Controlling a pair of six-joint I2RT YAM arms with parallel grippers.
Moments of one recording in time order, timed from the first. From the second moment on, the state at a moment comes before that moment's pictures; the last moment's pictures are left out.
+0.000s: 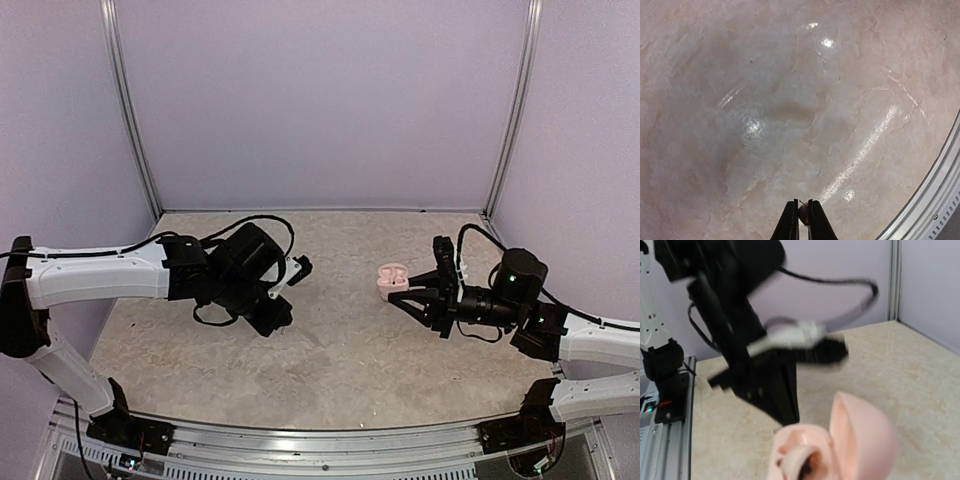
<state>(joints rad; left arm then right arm) -0.99 1.57 1.16 -0.64 -0.03 -0.16 0.80 0.91 0.46 0.41 -0.46 0.03</state>
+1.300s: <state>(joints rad) -1.30 1.34 1.05 0.32 -0.04 0.07 0.87 1.04 0.53 0.62 -0.70 0.03</state>
